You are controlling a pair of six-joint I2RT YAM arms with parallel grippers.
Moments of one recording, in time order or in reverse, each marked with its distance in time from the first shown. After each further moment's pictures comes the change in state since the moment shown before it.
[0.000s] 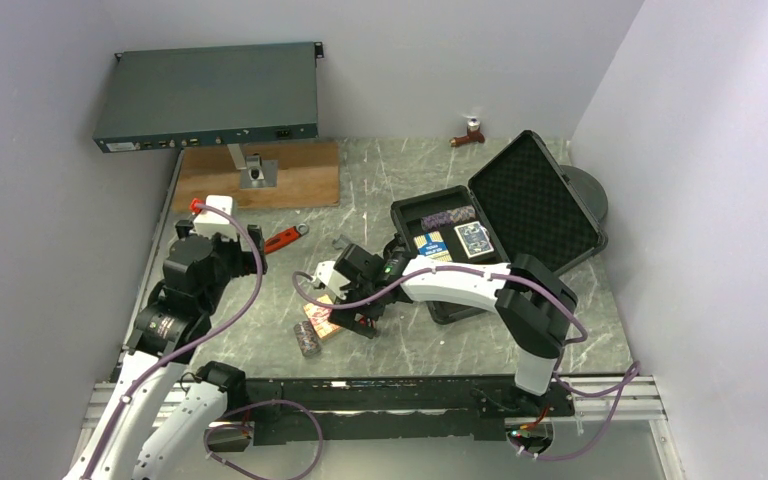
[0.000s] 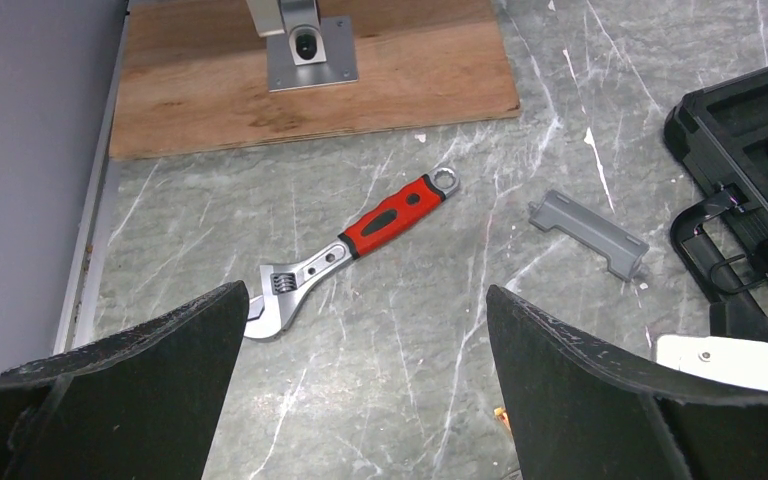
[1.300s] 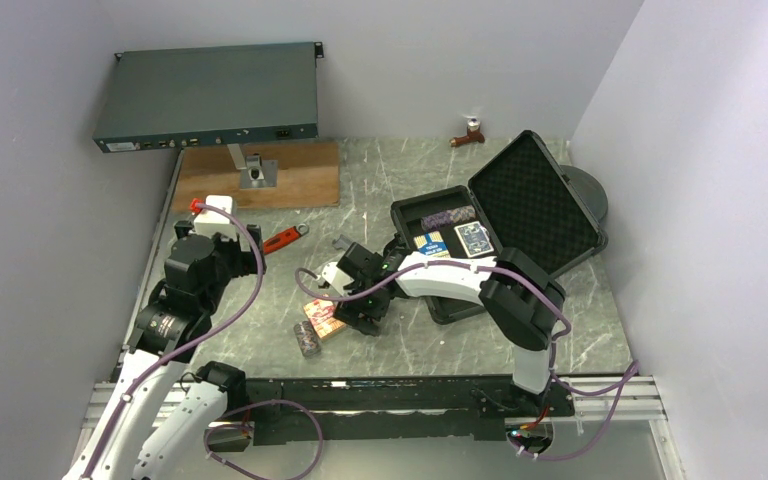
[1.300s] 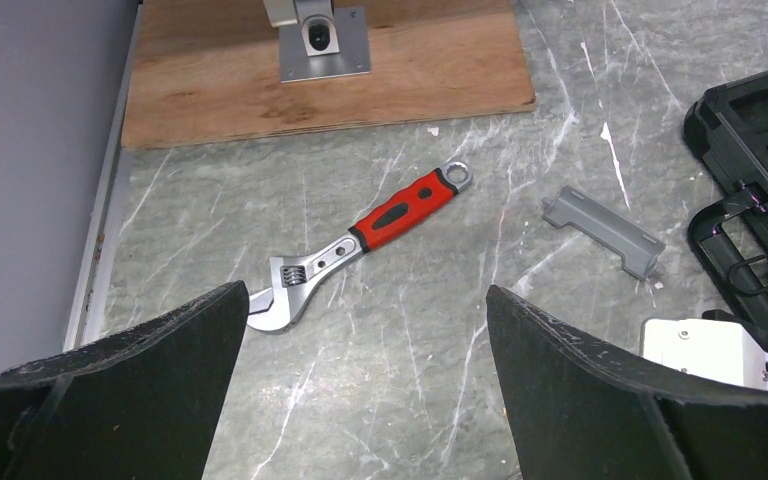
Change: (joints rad) left arm 0.000 0.008 0.000 -0.012 -0.025 0.000; right arm -0.043 0.076 0.000 -0.010 -0.060 0.018
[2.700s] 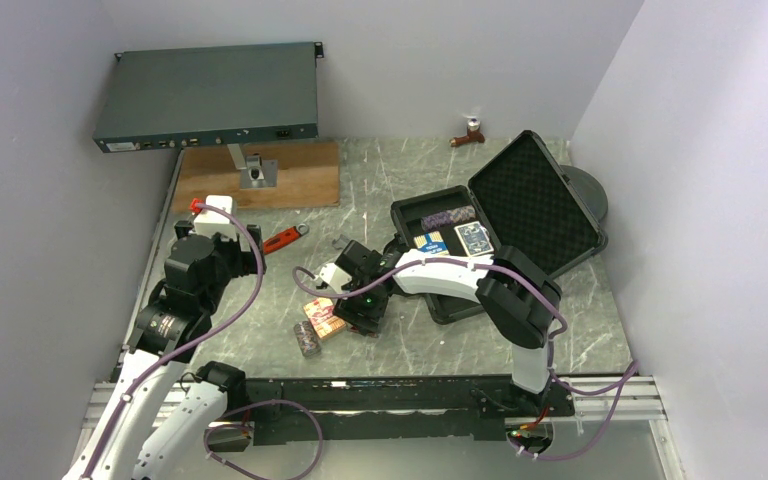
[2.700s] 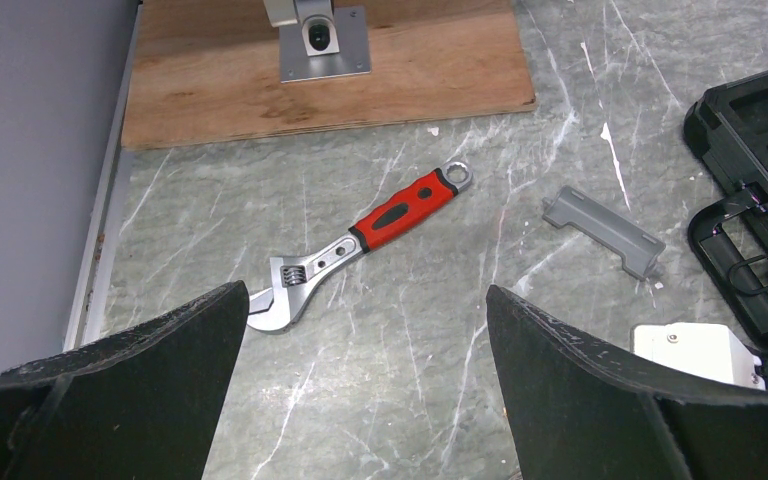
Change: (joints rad) left arm 0.000 0.000 0.000 0.000 0.000 0.000; right arm -0.006 0.023 0.034 -0.036 -0.082 -0.016
